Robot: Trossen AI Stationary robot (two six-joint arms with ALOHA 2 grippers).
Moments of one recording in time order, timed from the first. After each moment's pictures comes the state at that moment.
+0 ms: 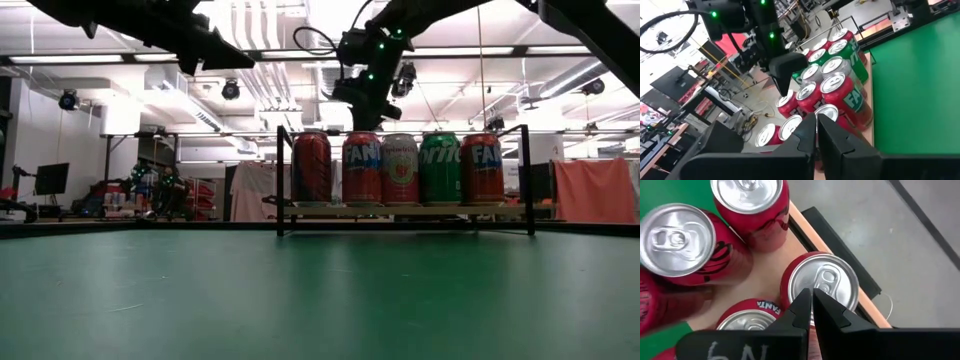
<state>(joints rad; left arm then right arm) 0.17 0.95 0.62 0.16 -0.33 0.60 -0.62 2.04 2.05 -1.05 0.06 0.00</state>
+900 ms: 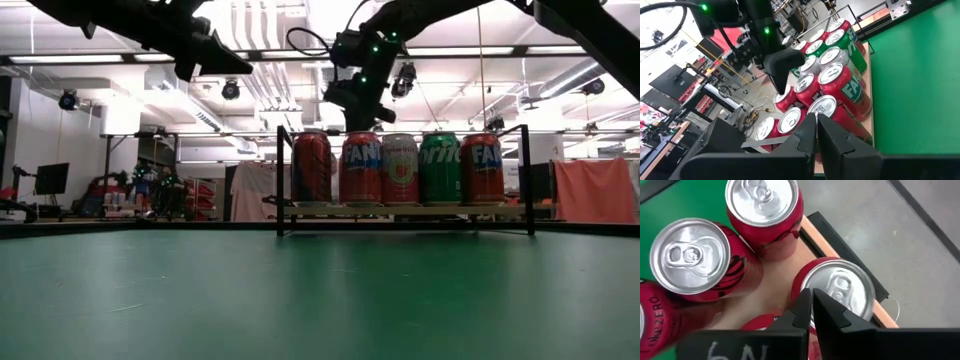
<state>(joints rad) 0.17 0.95 0.63 0.12 -0.33 0.62 -0.59 2.06 2.05 -1.01 0.07 0.05</state>
